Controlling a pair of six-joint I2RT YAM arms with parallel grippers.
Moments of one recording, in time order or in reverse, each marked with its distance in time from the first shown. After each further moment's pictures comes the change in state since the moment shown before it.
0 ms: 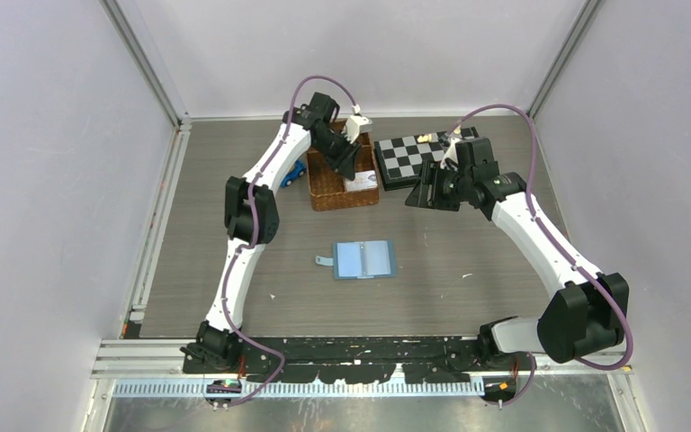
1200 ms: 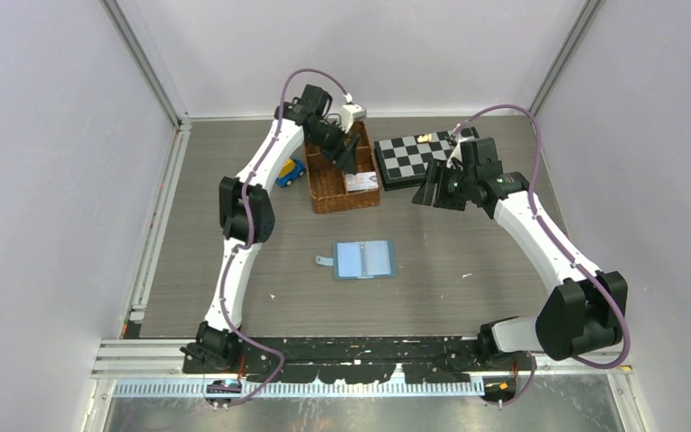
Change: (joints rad) left arm 0.028 -0.028 0.009 0.024 0.064 -0.092; right arm -0.038 0.010 -0.008 0.000 0.049 0.005
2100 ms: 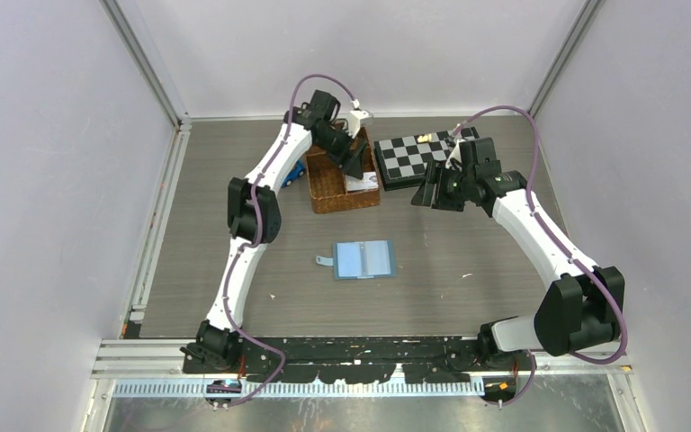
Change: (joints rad) left arm -0.021 0.077 0.064 0.019 -0.022 -0.007; right arm -0.006 0.022 -0.001 0.000 -0.024 0.000
